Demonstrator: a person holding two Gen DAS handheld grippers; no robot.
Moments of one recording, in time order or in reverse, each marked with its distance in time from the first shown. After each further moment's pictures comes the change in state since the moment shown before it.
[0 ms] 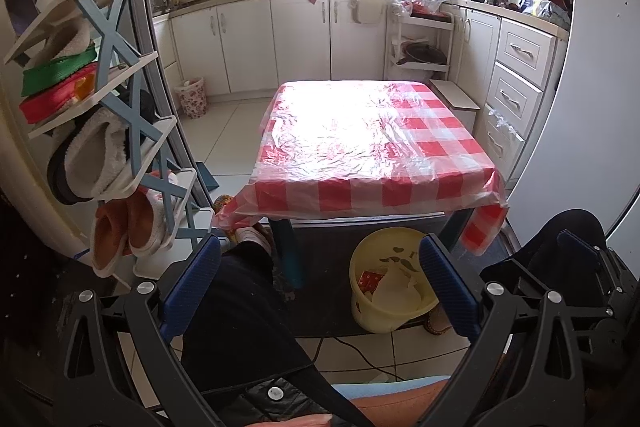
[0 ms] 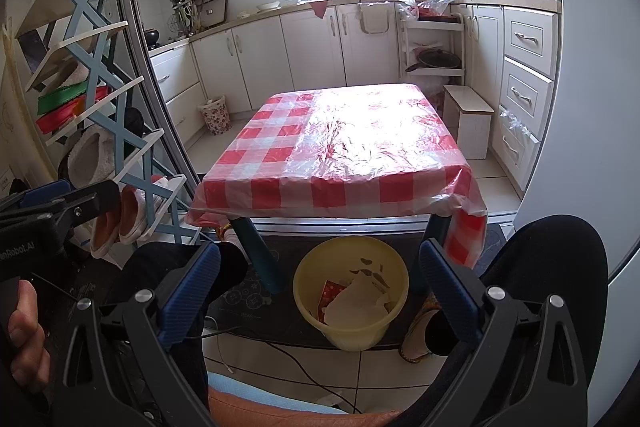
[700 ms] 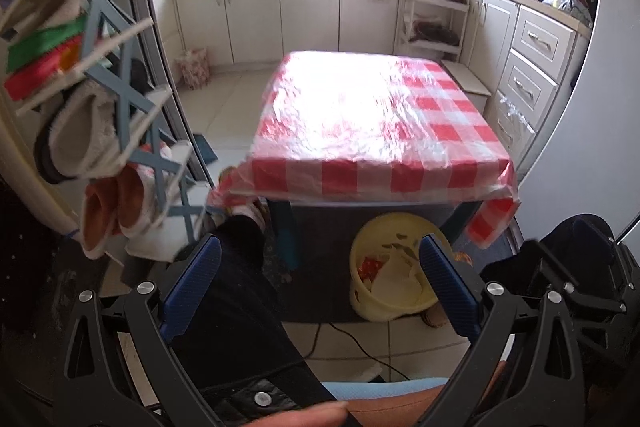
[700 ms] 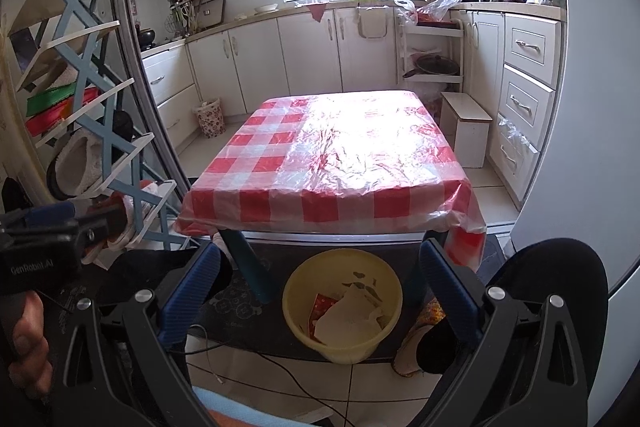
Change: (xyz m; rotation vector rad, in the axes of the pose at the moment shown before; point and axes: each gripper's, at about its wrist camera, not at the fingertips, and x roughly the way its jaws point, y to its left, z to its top) left arm 0.052 0.005 0.009 -0.061 0.136 -0.010; right arm 0.023 -0.002 0.016 -0.009 -0.019 -0.028
